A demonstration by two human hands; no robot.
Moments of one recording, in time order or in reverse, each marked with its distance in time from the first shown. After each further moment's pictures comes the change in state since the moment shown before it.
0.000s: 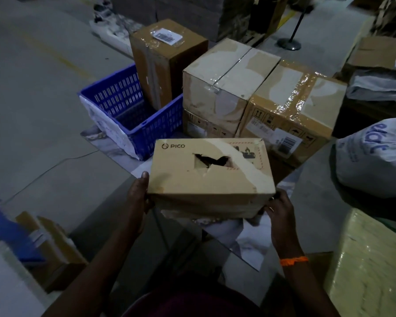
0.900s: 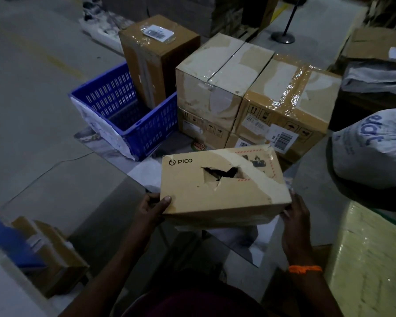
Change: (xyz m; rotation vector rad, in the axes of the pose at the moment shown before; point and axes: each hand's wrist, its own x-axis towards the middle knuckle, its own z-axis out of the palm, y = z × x) left_hand -0.019 -0.034 0.004 0.113 -0.147 -0.040; right_hand -0.022 -0.031 -0.011 0.094 0.259 0.142
